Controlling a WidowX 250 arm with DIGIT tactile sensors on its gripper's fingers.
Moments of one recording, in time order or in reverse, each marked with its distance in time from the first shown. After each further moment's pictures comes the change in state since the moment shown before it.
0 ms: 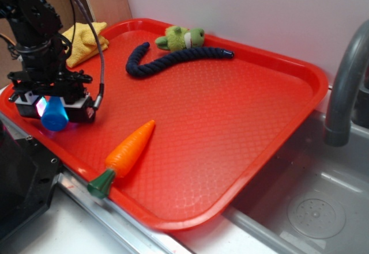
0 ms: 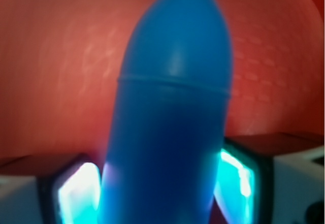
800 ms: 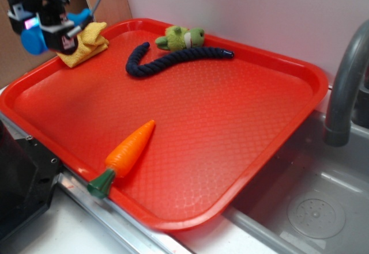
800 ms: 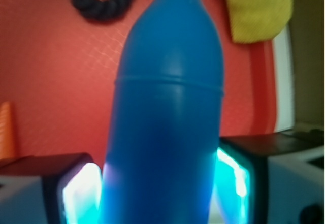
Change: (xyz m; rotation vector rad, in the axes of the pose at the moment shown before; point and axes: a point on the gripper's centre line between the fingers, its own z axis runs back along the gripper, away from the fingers) arm 0.023 -0.008 0.113 0.046 0.075 -0.398
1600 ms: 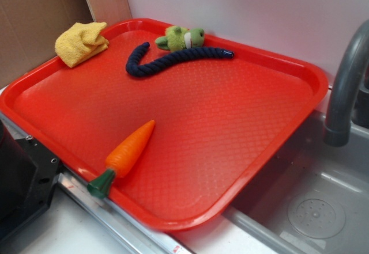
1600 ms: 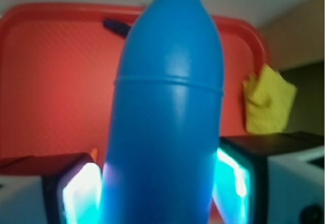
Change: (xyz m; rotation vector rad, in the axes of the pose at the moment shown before) arm 0.058 -0.053 0.058 0.022 -0.171 -0.150
